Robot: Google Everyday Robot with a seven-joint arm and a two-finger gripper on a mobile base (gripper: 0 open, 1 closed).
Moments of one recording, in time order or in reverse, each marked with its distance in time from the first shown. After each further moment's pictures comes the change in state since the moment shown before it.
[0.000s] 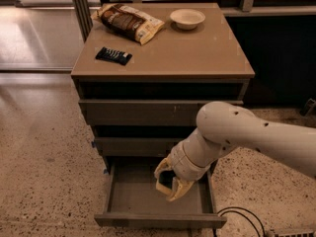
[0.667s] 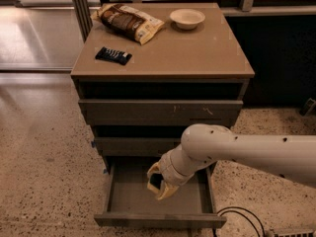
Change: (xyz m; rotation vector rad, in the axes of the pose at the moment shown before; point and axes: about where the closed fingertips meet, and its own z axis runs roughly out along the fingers) arm 0.032 -0.029 0.076 0.094 0.036 0.047
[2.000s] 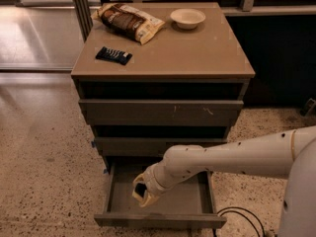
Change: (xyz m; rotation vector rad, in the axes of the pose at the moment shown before) arm -0.002 -0.010 0.108 0.029 -0.066 0.021
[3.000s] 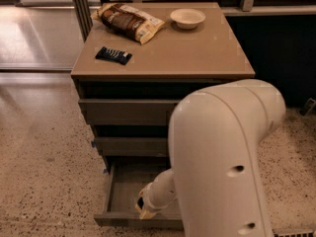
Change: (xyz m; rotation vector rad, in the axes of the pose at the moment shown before) arm 0.055 0.037 0.091 0.031 0.170 0.256
